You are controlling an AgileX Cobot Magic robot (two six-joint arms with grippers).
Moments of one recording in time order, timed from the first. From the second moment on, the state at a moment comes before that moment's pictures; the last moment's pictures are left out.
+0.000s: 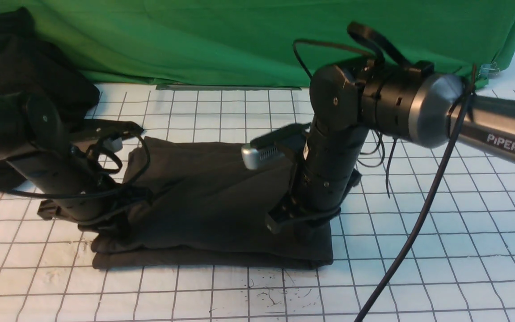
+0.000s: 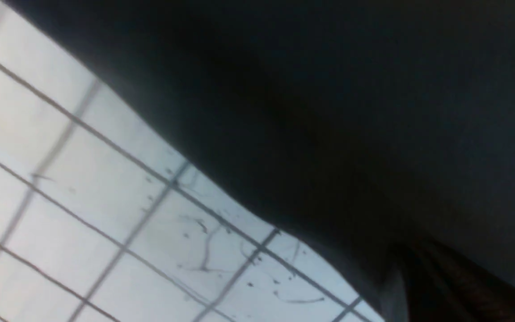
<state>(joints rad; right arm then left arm) 0.65 2.06 -1.59 0.16 1.10 -0.02 -0.07 1.78 -1.05 -0.25 0.71 0.06</state>
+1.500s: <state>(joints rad) 0.58 1.94 -1.53 0.30 1.03 -0.13 -0.05 1.87 -1.25 -0.21 0.67 0.04</state>
